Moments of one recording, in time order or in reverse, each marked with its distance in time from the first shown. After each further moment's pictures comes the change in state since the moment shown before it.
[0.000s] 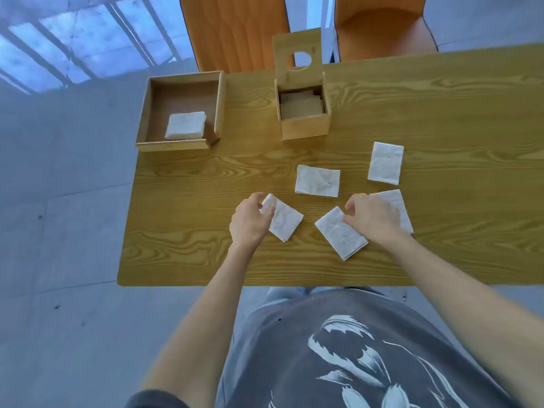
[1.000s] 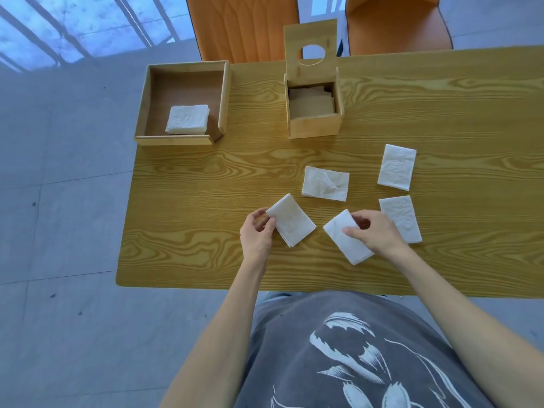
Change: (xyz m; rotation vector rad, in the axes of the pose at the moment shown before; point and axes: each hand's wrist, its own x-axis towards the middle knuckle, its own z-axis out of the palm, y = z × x) left_hand -0.006 -0.023 0.034 -0.900 0.060 -0.276; right_hand -0.003 0.012 0.015 0.575 -0.121 0.036
